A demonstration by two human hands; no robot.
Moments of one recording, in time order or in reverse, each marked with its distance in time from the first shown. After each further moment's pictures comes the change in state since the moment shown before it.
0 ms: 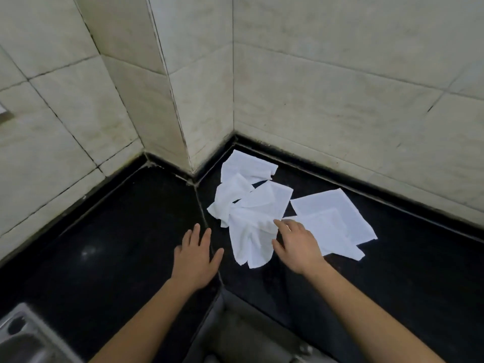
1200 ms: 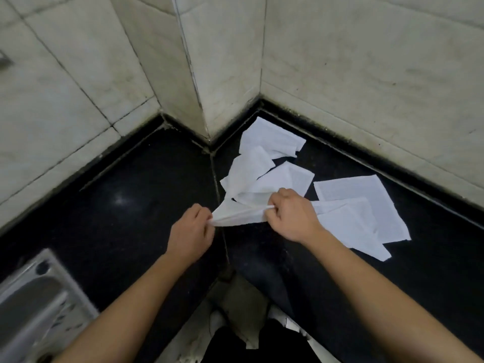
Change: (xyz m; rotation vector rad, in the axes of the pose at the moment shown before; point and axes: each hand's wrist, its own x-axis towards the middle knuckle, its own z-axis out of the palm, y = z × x) left_hand 0.022 -0.025 0.019 -0.120 0.324 0.165; right_hand 0.061 -0.014 0.002 0.158 0.080 -0.258
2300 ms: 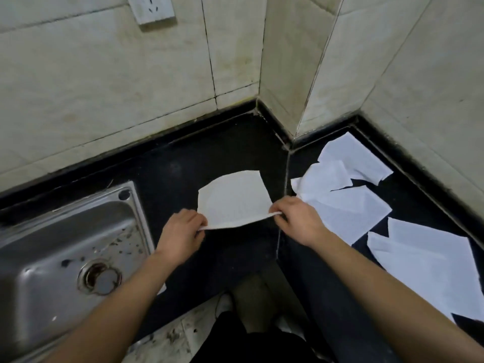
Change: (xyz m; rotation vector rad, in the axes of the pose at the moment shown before) left_hand -0.134 -0.112 -0.055 0.129 0.075 -0.279; right_hand 0.055 -0.105 0.063 0.055 -0.258 -0.457
